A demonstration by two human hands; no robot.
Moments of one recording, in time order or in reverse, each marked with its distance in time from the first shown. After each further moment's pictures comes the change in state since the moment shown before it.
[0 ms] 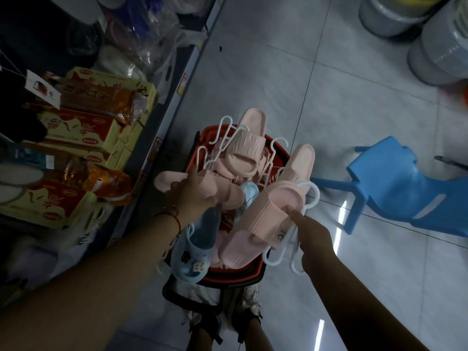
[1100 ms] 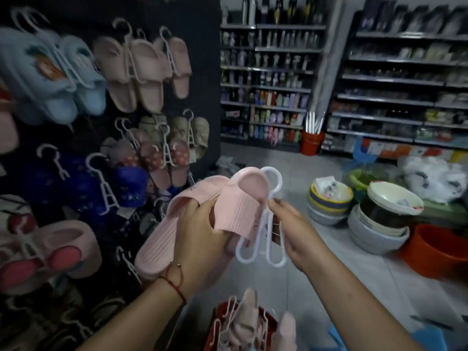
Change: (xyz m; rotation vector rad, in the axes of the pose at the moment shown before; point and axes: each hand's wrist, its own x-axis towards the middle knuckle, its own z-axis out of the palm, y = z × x) left_hand -0.366 0.217 -0.403 -0.346 0.815 0.725; right_hand -0.429 -0.339 -0.080 0.177 -0.494 -0.794
